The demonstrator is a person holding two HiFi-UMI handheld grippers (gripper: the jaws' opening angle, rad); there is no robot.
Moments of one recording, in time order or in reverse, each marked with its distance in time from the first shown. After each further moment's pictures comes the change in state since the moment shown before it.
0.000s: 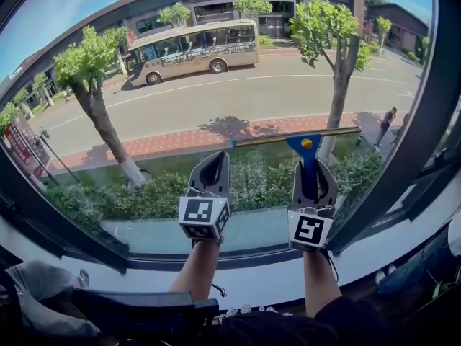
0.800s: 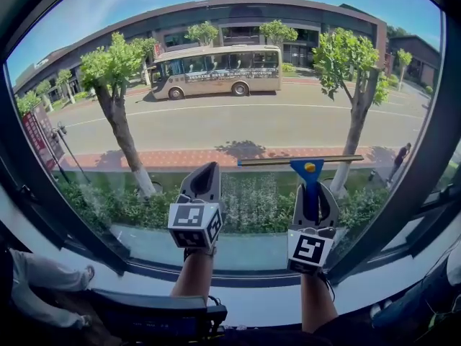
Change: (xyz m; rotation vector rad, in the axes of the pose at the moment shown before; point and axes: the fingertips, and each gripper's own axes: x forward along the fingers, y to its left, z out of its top) left arm -0.018 0.021 0.058 0.012 0.049 0.178; right arm 0.002 -0.017 0.031 0.062 0.055 0.066
